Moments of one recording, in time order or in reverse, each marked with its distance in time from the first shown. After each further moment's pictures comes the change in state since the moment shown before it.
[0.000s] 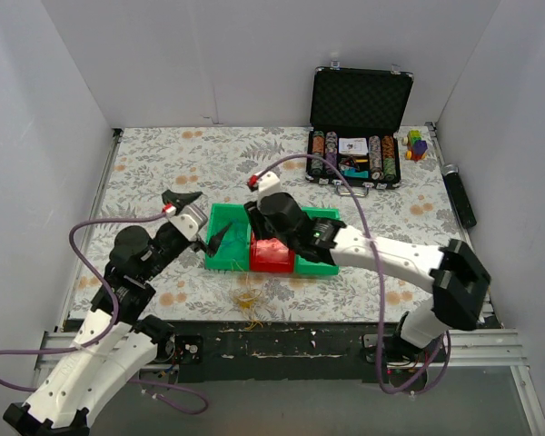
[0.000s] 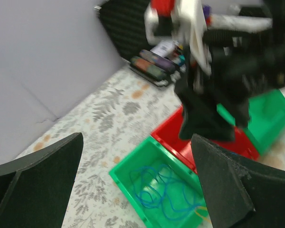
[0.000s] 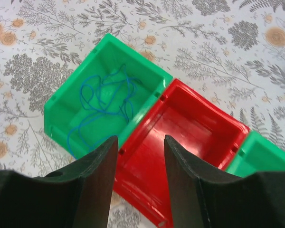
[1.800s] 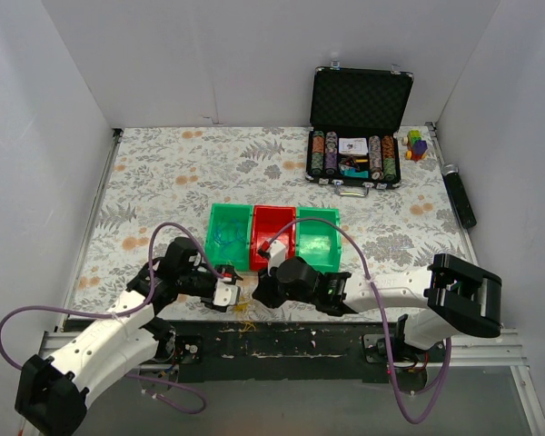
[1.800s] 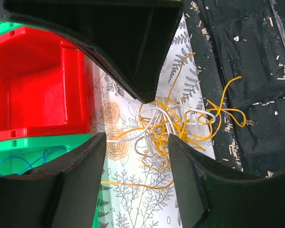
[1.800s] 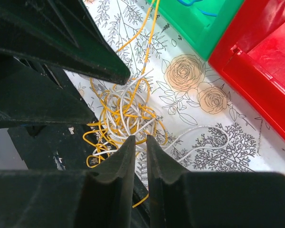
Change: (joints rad) left arm -0.049 0.184 -0.273 -0.450 0.615 0.788; right arm 0.205 -0.171 -0.613 0.413 -0.290 0.312
